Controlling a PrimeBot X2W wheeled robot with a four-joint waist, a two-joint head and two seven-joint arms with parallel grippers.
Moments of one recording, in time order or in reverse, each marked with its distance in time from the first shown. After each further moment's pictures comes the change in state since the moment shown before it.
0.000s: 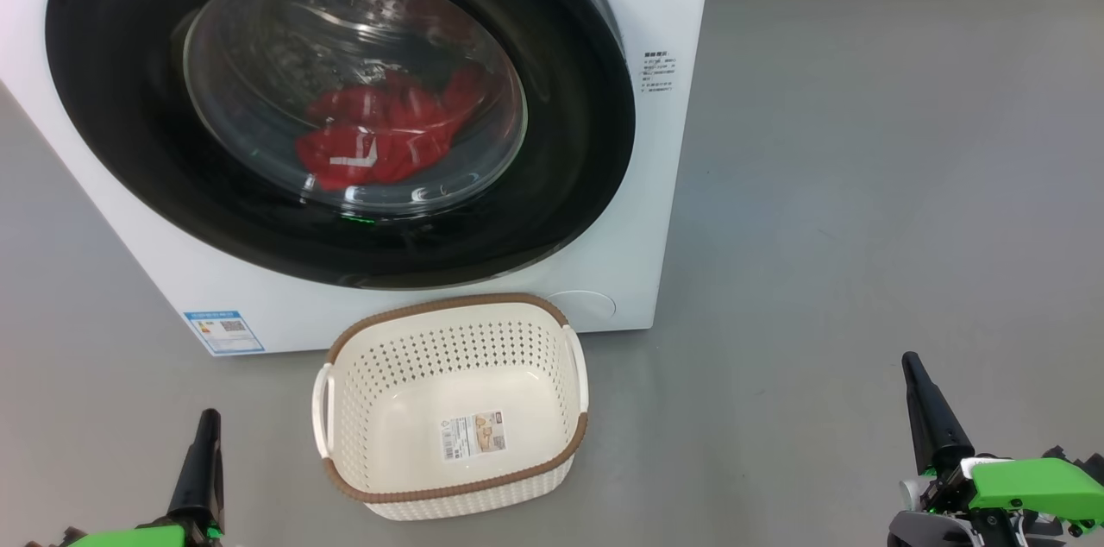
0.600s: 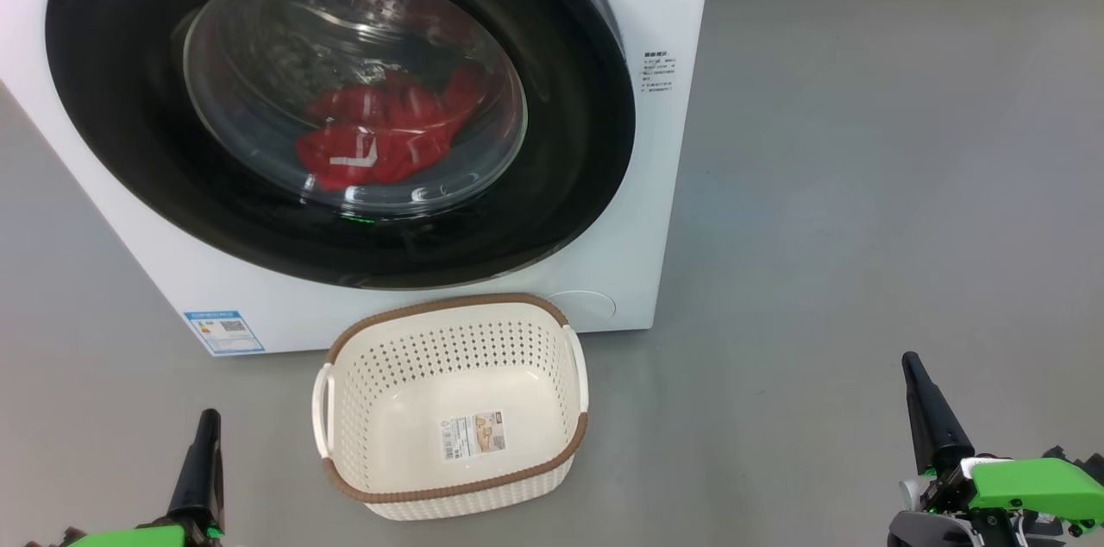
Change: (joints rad) left arm 0.000 0.000 0.000 0.000 0.000 0.000 0.000; right arm 0.000 0.000 0.000 0.000 0.000 0.000 0.000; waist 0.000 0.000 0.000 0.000
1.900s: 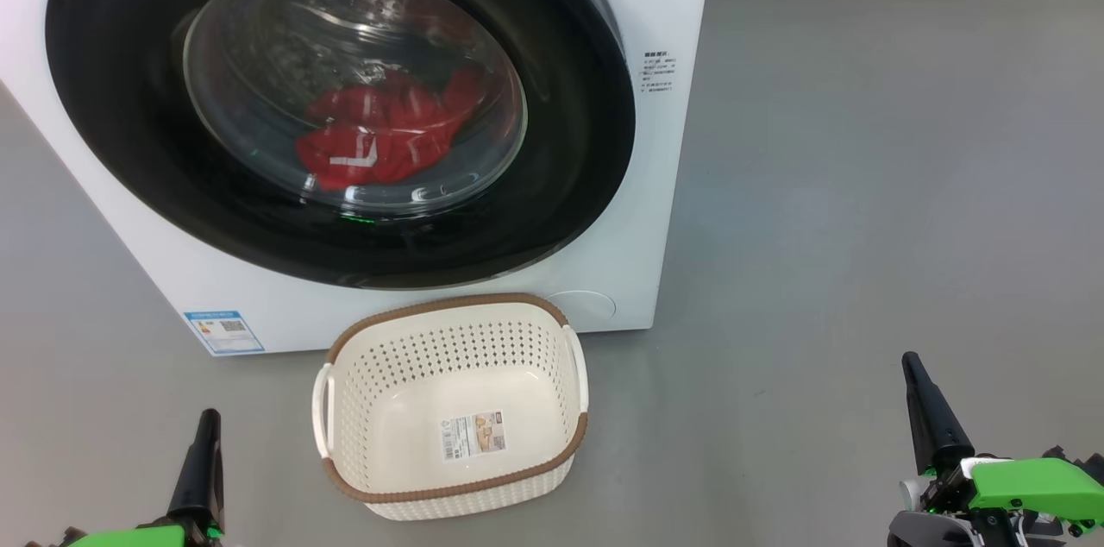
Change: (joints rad) left arm 0.000 0.000 0.000 0.000 0.000 0.000 0.000; right arm 0.000 0.000 0.000 0.000 0.000 0.000 0.000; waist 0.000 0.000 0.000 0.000
